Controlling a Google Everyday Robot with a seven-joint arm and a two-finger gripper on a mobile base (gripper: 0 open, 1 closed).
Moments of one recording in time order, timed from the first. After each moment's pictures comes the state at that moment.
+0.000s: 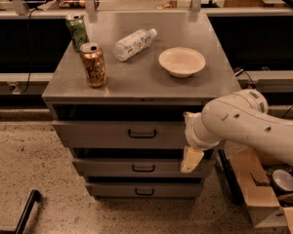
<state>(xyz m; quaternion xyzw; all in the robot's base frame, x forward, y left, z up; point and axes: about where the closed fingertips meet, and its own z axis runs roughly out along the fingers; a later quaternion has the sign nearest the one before) 0.524 -0.123 0.685 -0.66 0.71 -0.06 0.23</state>
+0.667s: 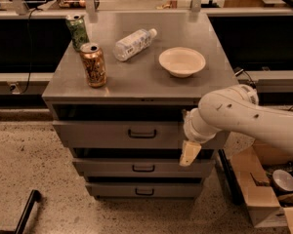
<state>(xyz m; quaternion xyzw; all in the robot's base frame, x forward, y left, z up) 0.557 -0.130 0.663 -0.66 0.72 -0.04 0.22</state>
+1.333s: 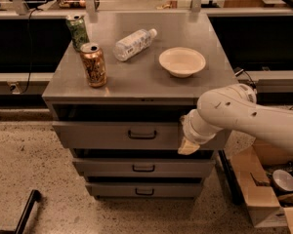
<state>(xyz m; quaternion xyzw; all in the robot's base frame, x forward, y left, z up) 0.552 -0.129 0.654 -0.68 0.71 -0.03 0.20</state>
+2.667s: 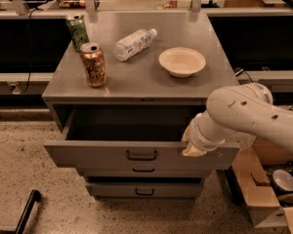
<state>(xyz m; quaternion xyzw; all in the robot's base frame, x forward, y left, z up) 0.503 -0.132 0.681 -0.70 0.69 -0.01 0.18</state>
